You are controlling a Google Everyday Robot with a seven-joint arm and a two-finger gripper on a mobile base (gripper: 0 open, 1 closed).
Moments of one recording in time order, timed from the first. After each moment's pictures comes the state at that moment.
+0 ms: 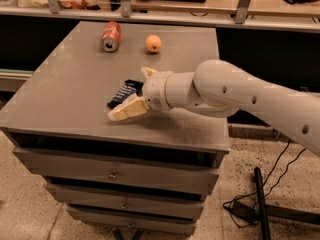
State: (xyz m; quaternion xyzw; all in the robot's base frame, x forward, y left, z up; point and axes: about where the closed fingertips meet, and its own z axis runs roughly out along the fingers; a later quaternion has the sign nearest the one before) arm 0.590 0.080 0.839 -0.47 0.68 0.26 0.50
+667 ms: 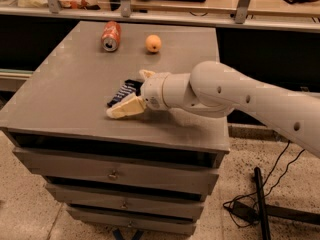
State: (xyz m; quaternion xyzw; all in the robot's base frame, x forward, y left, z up) arm 0.599 0.087 0.829 -0.46 0.69 0.27 0.50
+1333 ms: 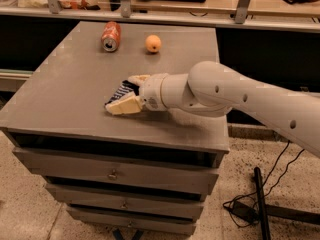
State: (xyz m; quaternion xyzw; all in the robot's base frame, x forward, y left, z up) arm 0.597 0.091 0.822 -0.45 0.69 0.28 0.48
